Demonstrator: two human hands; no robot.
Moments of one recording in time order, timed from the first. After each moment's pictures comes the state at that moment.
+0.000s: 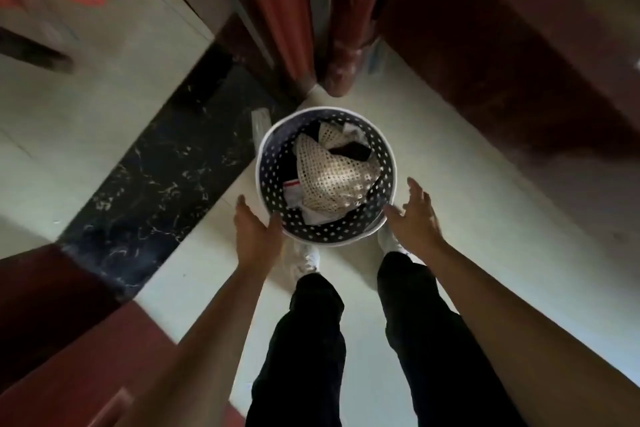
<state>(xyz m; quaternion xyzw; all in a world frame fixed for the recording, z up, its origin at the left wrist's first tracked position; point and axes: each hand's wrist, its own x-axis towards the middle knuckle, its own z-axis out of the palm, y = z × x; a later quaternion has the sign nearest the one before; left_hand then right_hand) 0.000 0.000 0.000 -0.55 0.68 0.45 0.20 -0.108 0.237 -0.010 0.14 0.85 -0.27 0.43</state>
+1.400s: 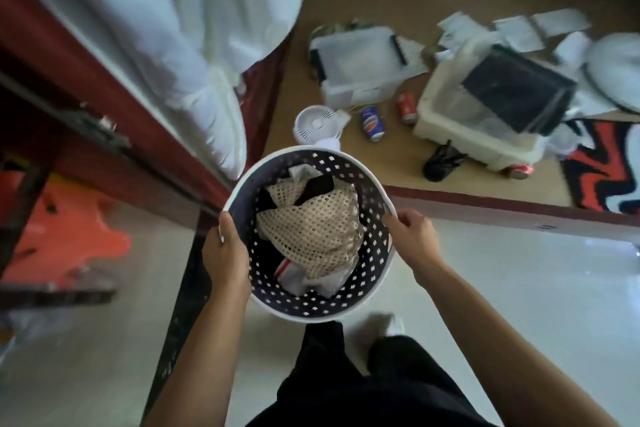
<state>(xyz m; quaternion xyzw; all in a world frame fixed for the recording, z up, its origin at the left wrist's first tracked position) -0.038 0.074 0.569 -0.39 0.74 0.55 0.04 0.006 0.335 0.556 0.40 0.77 -0.49 0.12</state>
